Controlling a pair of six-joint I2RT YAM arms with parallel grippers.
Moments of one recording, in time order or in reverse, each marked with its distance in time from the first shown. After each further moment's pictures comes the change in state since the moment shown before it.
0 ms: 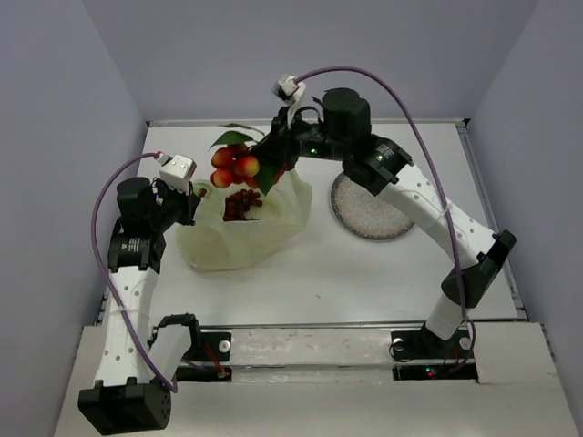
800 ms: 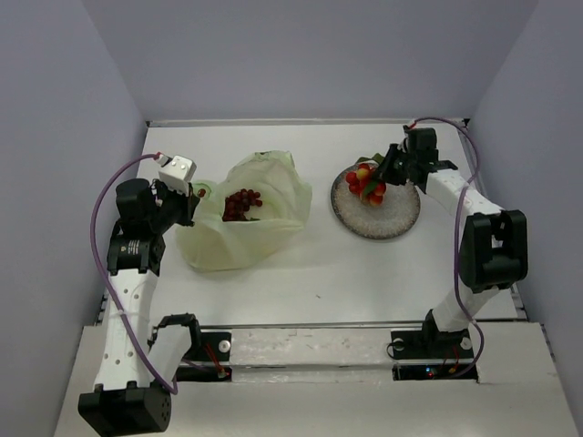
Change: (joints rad) left arm -0.002 -0.021 0.000 -0.006 -0.013 0.012; right arm -0.715 -0.015 -0.672 0.100 0.165 0.378
